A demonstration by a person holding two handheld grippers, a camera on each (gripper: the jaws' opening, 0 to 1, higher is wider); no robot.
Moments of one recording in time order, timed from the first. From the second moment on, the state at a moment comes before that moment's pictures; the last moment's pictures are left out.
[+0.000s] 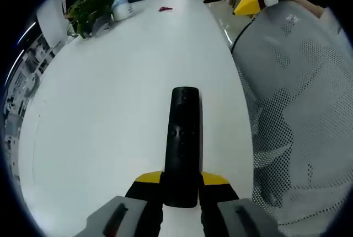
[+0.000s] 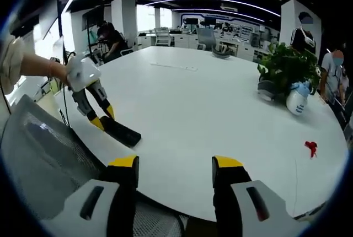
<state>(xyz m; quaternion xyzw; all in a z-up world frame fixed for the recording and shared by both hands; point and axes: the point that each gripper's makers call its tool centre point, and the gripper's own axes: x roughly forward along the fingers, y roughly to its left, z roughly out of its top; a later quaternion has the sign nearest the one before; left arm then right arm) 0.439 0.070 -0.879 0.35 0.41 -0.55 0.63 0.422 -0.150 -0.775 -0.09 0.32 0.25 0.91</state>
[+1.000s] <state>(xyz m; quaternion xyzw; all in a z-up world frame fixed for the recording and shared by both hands) 0.404 0.058 -0.877 0.34 0.40 -0.56 0.63 0.414 -0.145 -0.783 -0.10 0.34 0.27 0.89</state>
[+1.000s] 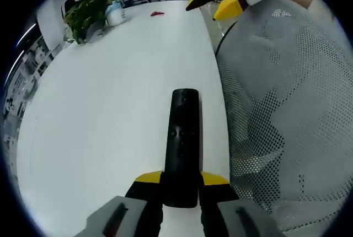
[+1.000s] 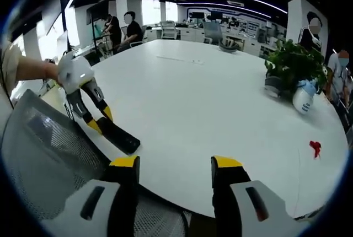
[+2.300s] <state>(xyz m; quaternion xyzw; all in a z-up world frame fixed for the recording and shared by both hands) 0.382 0.051 -0.877 0.33 0.37 -0.57 0.65 0.394 -0.121 -0.811 -0.23 0.41 0.38 0.79</state>
